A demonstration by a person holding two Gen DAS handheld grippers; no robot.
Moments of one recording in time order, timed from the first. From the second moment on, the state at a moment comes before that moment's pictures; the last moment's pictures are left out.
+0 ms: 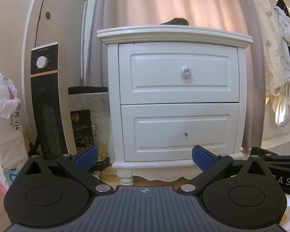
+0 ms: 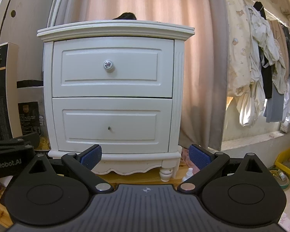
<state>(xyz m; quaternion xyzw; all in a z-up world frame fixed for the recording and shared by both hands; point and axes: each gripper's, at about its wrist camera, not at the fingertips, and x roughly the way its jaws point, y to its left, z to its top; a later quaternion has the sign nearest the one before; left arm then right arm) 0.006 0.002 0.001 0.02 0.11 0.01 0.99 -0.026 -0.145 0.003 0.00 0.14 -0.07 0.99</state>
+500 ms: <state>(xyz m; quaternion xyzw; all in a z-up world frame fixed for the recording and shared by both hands) 0.010 0.002 0.002 0.02 0.10 0.01 0.99 -0.026 -0.144 0.005 -0.01 0.13 -0.07 0.99</state>
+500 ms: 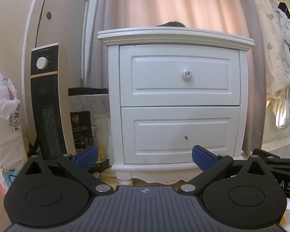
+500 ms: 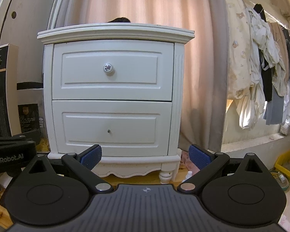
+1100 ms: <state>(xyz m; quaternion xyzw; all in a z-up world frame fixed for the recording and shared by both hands) 0.018 0.001 -0.001 0.01 0.11 0.01 0.99 -0.017 -0.142 0.004 -0.01 0.14 -0.07 0.99</state>
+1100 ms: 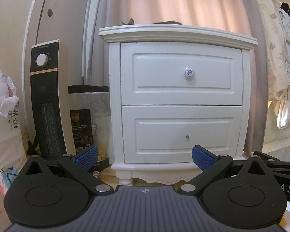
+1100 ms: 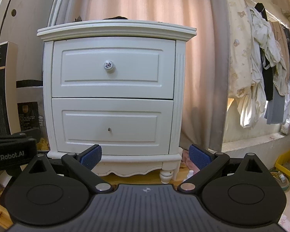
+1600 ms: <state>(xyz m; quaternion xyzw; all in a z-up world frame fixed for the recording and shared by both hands) 0.028 0.000 -0.004 0.00 0.11 0.01 0.99 -0.007 -0.141 0.000 0.00 0.15 -0.07 0.99</state>
